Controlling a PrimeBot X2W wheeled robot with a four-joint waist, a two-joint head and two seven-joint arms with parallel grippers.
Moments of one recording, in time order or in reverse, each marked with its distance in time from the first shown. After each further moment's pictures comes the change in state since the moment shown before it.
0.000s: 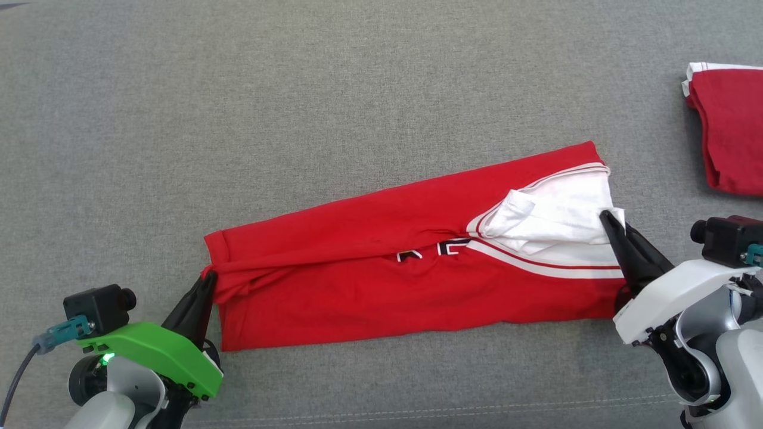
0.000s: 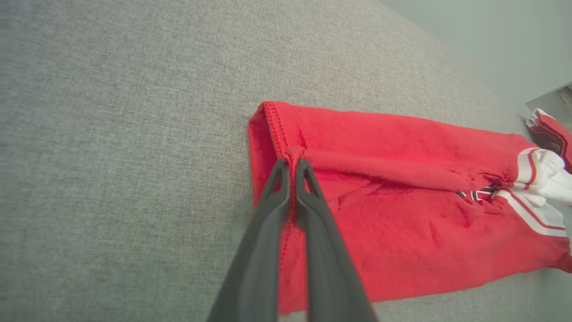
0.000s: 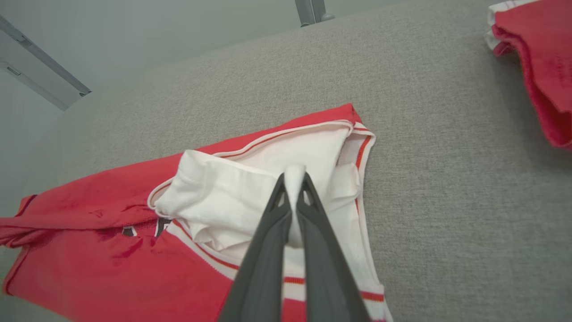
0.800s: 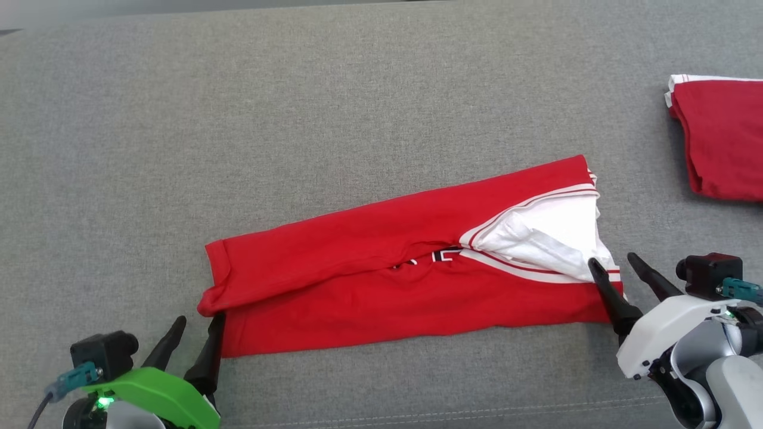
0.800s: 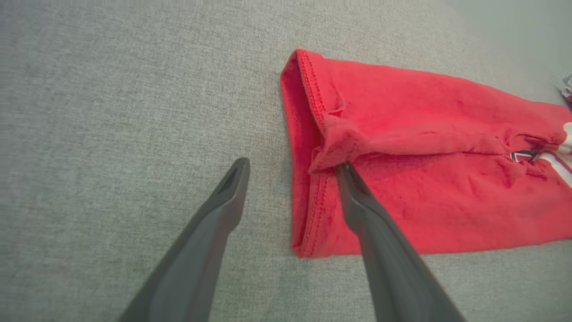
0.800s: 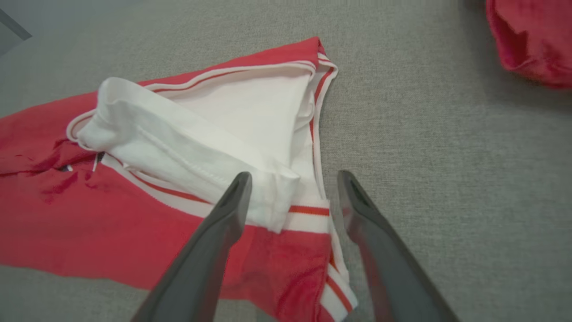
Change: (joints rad) left arm 0.063 0.005 -0.030 0.095 0.052 -0.022 -0.072; right arm 0.034 -0.016 0.048 0.152 -0.071 0.000 -0.061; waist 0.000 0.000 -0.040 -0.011
